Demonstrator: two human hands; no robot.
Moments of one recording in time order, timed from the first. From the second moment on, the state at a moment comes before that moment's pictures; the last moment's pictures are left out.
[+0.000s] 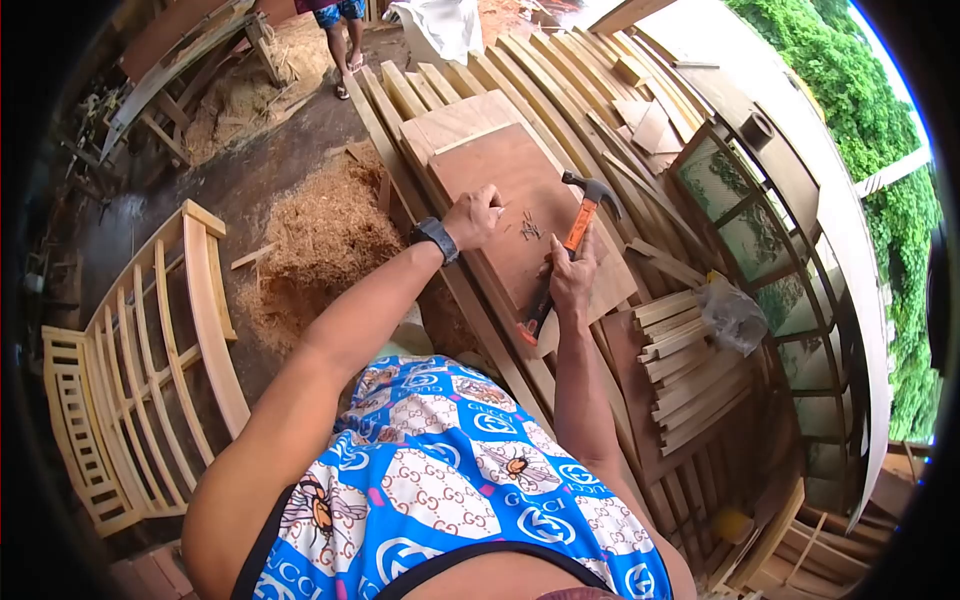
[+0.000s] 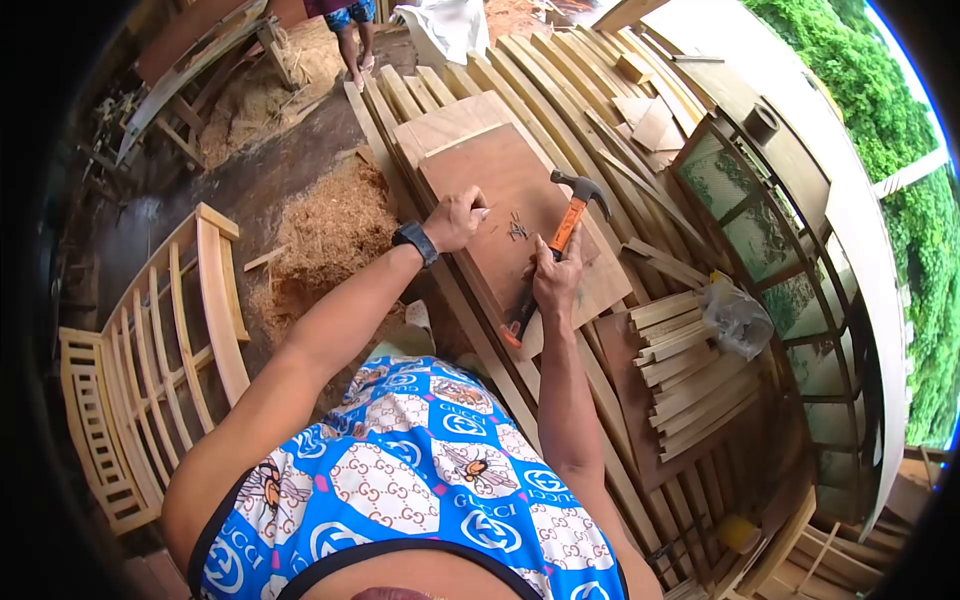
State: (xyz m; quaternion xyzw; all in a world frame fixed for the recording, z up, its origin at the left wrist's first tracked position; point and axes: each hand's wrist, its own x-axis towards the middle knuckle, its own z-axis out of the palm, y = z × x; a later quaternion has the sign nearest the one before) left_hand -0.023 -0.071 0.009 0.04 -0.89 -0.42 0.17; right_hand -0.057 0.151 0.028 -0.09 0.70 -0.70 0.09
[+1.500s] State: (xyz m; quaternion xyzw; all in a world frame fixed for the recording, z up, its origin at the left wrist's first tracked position) left_hand -0.028 -0.164 0.003 0.31 -0.81 -0.43 0.26; right_hand -0.281 -0.010 0.009 -0.46 0.80 -0.38 -0.08
